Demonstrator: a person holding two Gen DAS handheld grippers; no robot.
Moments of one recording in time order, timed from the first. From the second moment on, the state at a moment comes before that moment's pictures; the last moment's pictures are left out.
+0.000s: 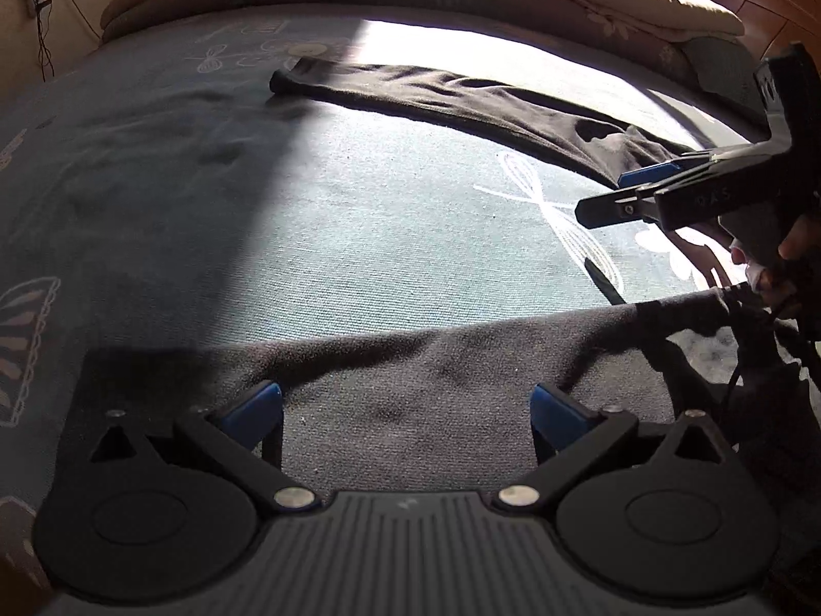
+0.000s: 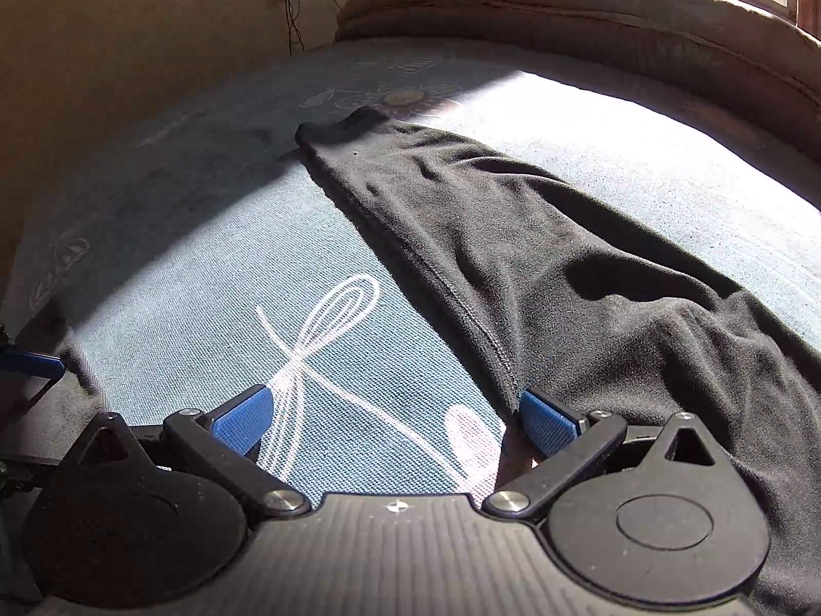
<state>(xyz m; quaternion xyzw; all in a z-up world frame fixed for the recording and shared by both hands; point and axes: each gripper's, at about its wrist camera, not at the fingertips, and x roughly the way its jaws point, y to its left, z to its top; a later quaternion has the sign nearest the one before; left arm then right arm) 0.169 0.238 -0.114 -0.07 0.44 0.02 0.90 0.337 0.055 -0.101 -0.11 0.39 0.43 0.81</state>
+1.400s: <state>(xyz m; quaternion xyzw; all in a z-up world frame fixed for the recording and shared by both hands) 0.159 0.243 -0.067 -0.07 0.40 0.01 0.92 0.341 -0.049 -0.082 -0.06 0.44 0.34 0.83</state>
